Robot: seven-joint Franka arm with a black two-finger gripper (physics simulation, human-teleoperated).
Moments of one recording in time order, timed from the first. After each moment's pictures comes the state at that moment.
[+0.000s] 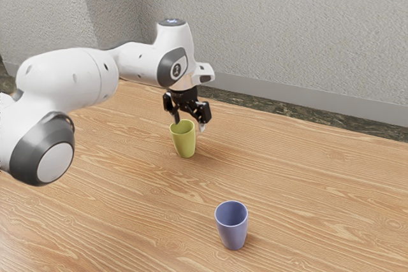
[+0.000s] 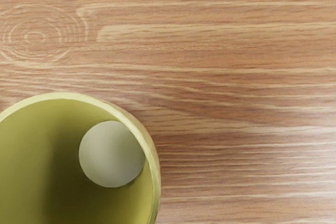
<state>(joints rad) -0.35 0.65 0.36 -1.37 -0.22 2.01 0.08</state>
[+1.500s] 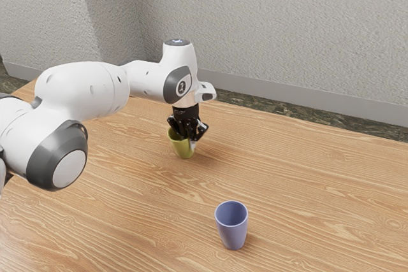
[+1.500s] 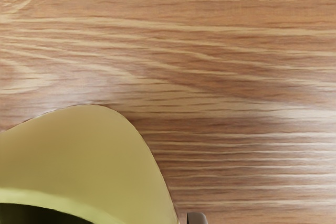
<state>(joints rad) -0.35 0.73 0.37 -1.37 -0.25 2.02 0.08</state>
